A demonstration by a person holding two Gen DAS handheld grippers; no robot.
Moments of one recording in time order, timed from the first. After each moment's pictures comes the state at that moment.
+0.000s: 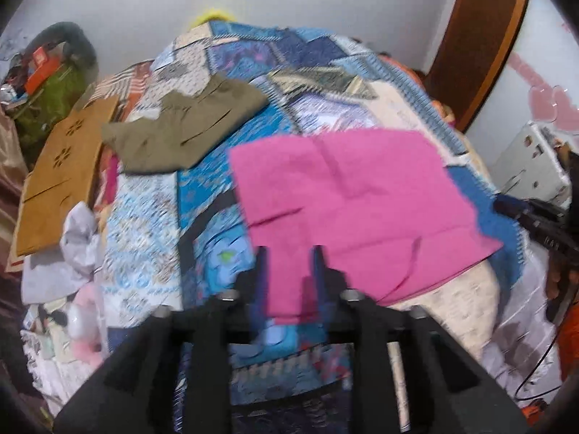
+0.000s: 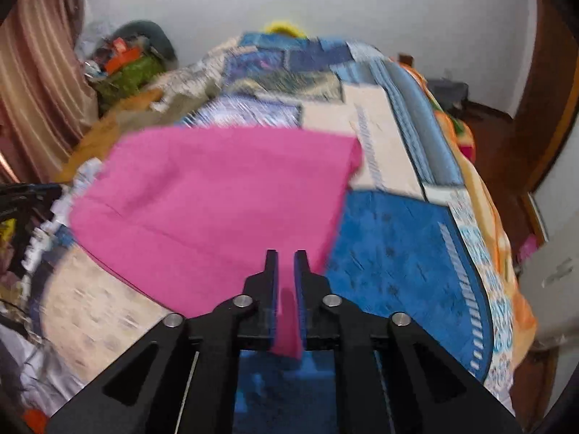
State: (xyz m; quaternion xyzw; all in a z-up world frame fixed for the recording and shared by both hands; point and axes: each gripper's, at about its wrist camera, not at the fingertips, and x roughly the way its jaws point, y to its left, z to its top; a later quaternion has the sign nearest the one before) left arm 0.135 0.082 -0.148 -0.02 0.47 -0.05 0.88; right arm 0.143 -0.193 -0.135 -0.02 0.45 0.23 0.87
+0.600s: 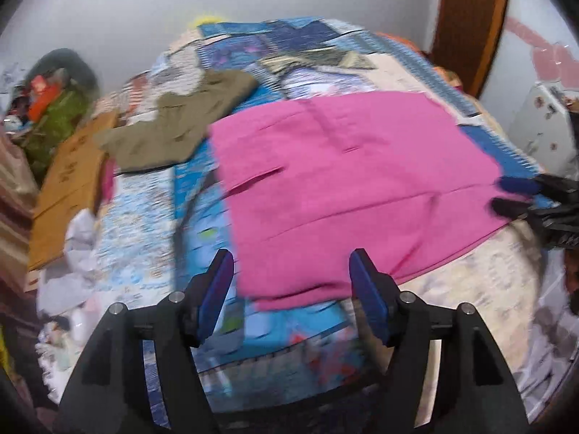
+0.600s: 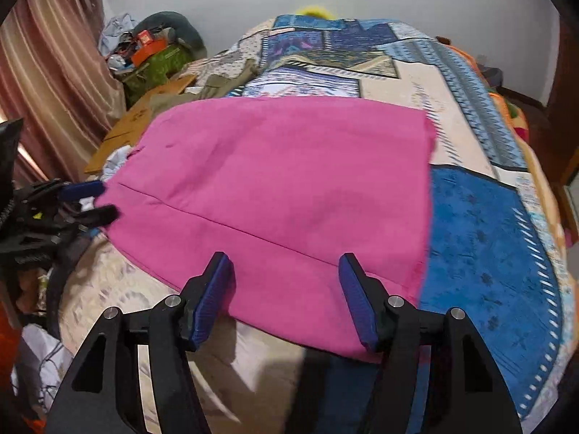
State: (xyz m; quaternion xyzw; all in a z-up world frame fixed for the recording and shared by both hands) left arm 0.120 0.064 -0.203 0.06 0.48 -0.01 0.88; right arm 0.133 -0.155 -0.176 0.00 0.47 0.27 0.84
